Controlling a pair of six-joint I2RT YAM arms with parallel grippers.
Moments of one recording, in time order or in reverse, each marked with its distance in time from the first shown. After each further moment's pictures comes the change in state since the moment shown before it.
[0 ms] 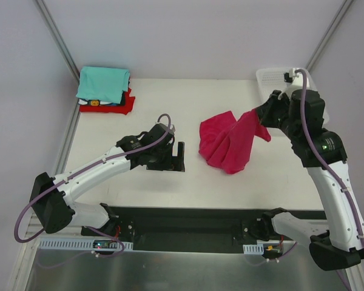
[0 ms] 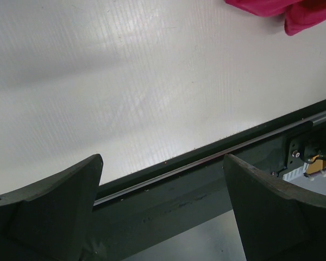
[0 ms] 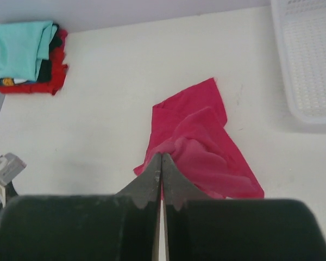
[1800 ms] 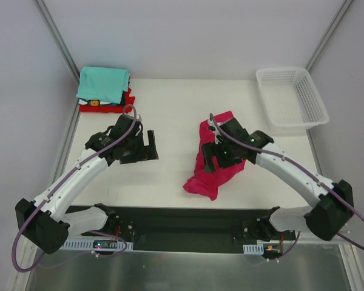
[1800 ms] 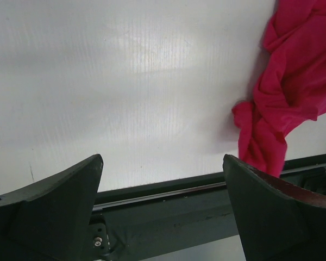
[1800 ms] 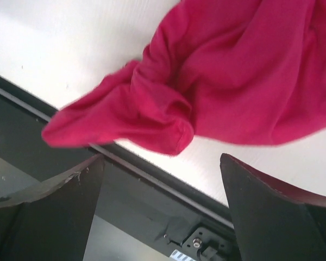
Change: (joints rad) left arm 0.316 -0.176 -0.026 -0.136 -0.020 0.108; right arm 0.321 0.312 -0.371 -0.081 -0.298 -0.049
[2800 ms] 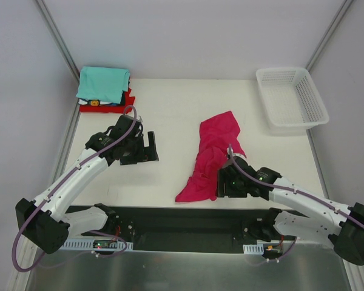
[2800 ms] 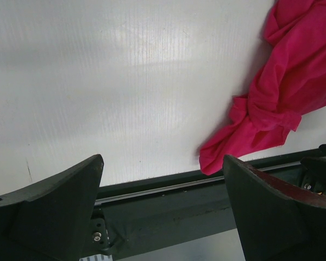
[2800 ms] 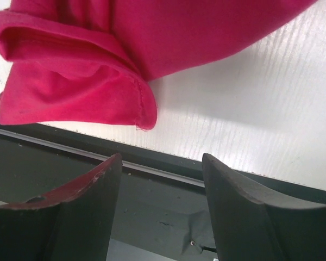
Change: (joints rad) left arm 0.000 0.001 -0.003 -0.017 0.025 0.000; right arm 0.223 -0.408 -0.517 0.112 0.246 0.522
